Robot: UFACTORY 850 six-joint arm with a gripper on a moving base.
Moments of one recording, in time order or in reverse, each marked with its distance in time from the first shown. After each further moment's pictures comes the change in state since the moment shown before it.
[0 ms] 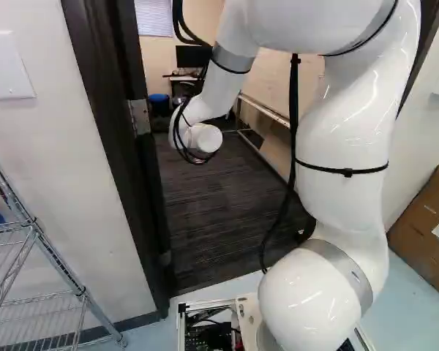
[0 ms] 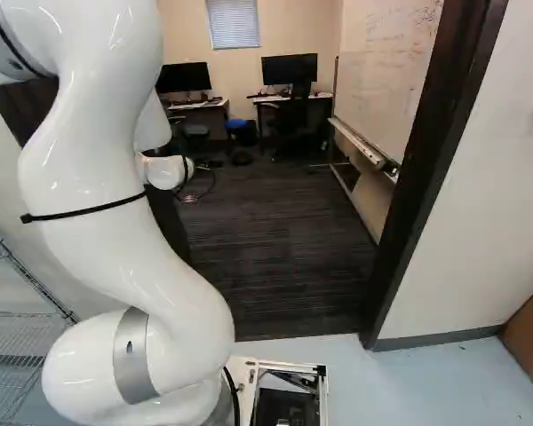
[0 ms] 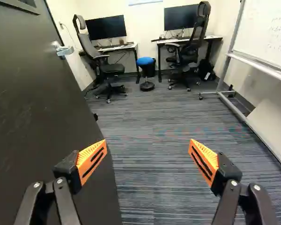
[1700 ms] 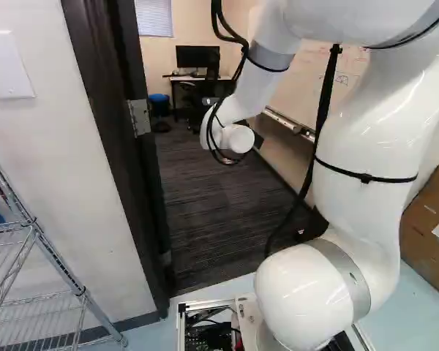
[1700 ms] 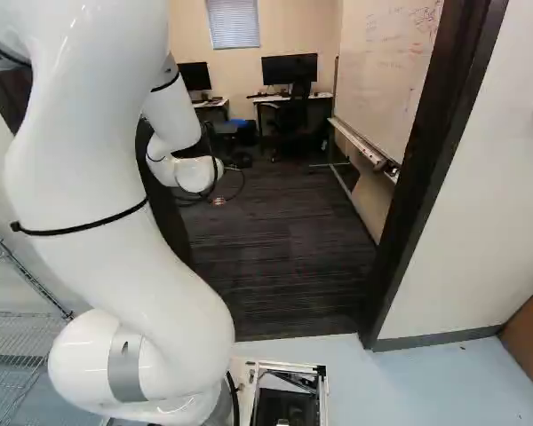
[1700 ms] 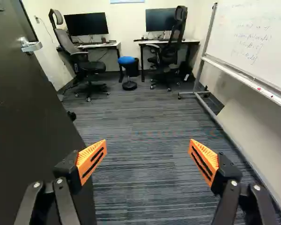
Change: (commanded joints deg) arm -12.2 6.4 7.3 -8.8 0.0 0.0
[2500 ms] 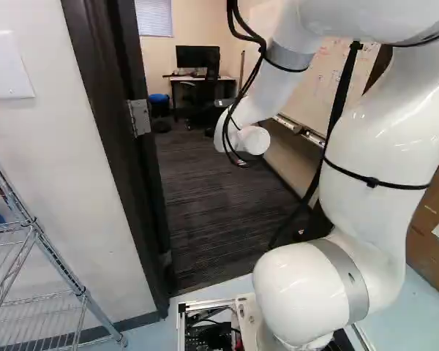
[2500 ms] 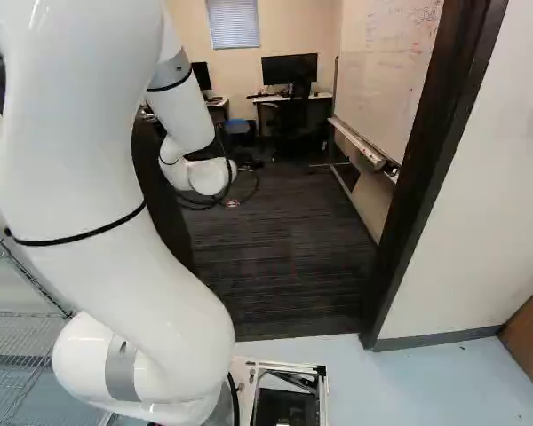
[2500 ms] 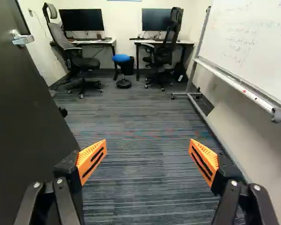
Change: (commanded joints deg) arm -6.2 2.8 3.1 -6.1 0.0 0.0
